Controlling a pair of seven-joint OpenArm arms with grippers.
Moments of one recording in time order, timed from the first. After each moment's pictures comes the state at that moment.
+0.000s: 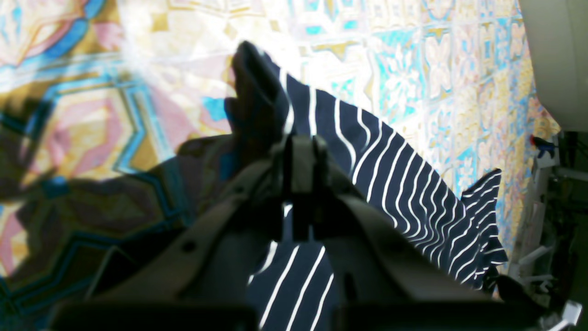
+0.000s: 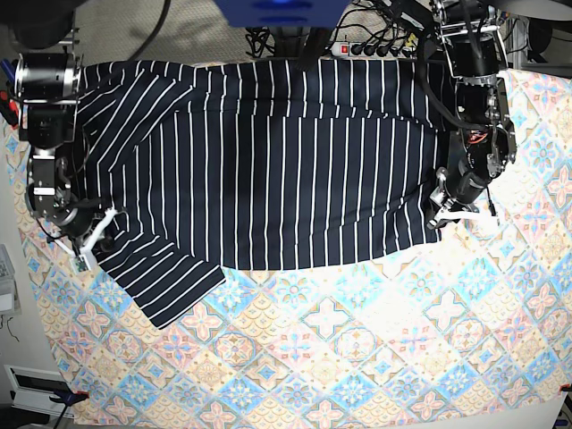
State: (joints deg) left arm 1.0 -13.2 -16.5 73.8 -52.7 0.1 36.6; right arm 19.2 28.0 1.3 38.5 1.4 34.1 -6.3
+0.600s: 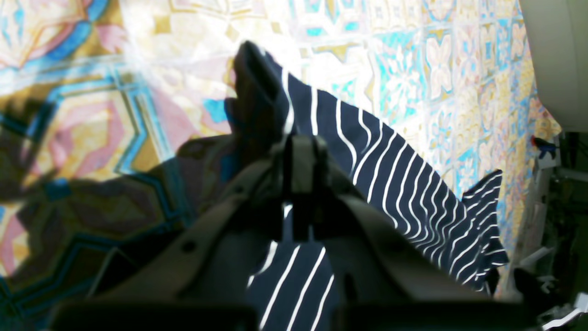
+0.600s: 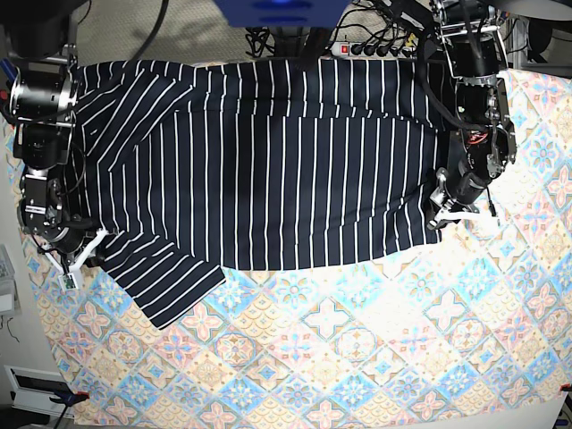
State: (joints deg) left arm 0.9 -13.2 -16.5 73.8 -52.6 0.0 36.5; right arm 27.5 27.6 4.1 28.6 1.2 34.0 -8.1
